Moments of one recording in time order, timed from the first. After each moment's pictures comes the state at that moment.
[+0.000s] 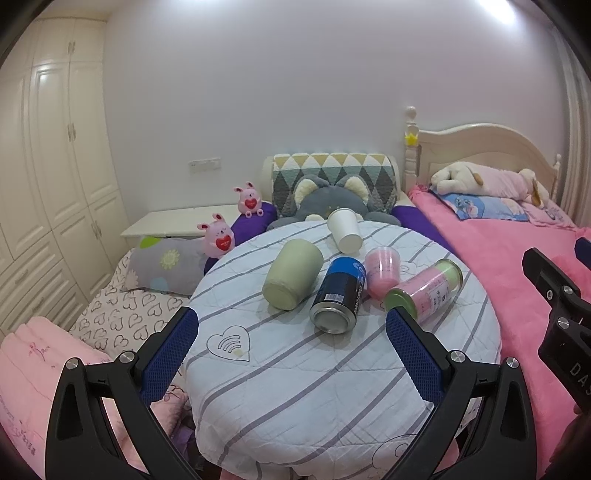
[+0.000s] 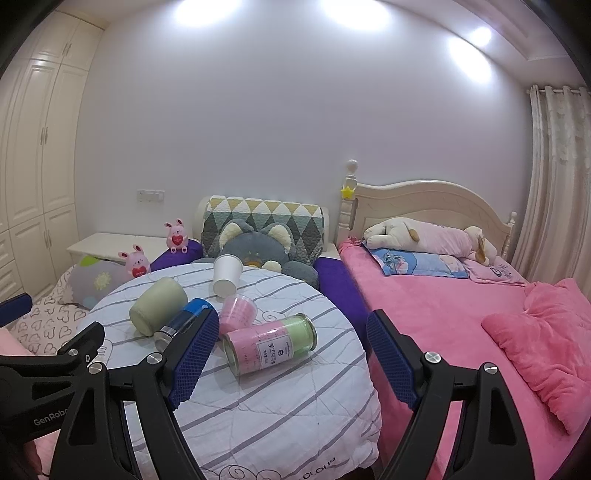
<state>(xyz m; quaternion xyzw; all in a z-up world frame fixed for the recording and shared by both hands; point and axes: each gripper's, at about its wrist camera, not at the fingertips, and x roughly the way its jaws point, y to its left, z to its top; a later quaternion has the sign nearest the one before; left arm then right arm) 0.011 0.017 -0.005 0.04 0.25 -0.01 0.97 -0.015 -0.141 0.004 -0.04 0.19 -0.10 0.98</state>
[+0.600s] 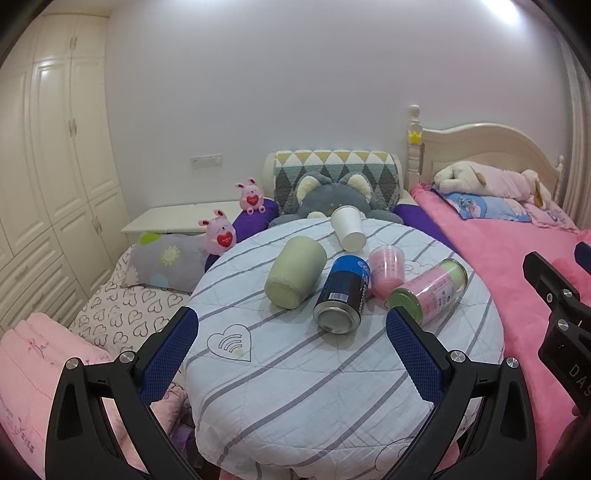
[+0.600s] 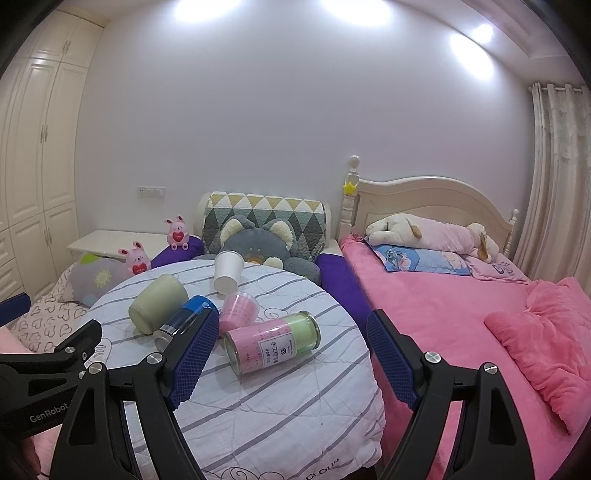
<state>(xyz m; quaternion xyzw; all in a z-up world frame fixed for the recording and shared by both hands) 0.019 0.020 -0.009 0.03 0.26 -0.01 0.96 -0.009 -0.140 0.001 -0.04 0.19 -0.09 0.98</state>
